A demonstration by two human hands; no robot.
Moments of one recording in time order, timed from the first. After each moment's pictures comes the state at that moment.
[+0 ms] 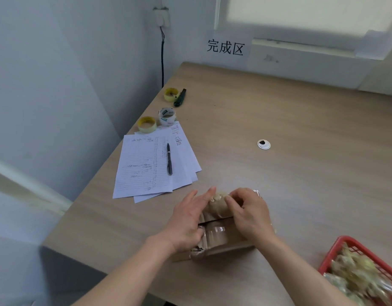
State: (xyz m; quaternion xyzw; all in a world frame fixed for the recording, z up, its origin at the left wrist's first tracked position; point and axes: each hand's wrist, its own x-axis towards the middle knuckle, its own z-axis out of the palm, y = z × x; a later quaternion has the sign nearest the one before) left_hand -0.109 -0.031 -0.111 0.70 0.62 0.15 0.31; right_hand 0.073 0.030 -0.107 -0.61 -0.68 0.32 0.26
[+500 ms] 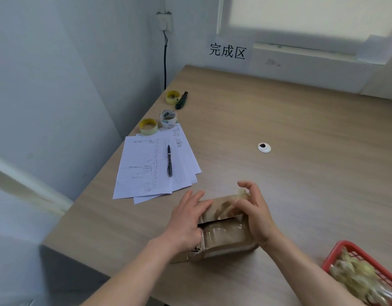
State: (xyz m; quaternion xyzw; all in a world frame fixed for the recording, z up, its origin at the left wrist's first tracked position) left_hand -0.101 -0.026 -0.117 0.68 0.67 0.11 0.28; right_hand 0.086 0.035 -0.093 -0.47 -0.49 0.63 0.38
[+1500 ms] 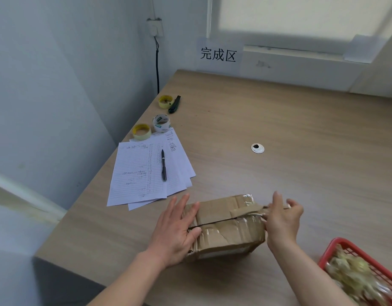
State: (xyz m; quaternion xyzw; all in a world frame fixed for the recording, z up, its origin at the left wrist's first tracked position) left_hand -0.118 -0.043 -0.148 0.70 0.68 0.07 0.19; right_hand 0.133 0.049 -0.131 -0.73 -0.29 0.41 0.46
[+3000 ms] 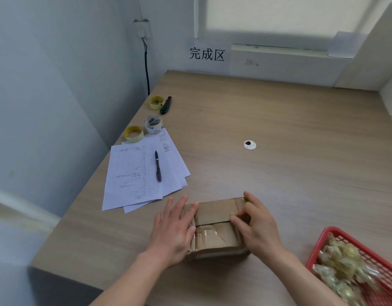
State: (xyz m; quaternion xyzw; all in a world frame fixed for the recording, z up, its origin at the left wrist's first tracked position) left_hand -0.113 -0.042 -0.152 0.70 0.69 0.02 0.17; right_hand 0.128 0.009 -0.122 -0.59 -0.71 0.29 0.25
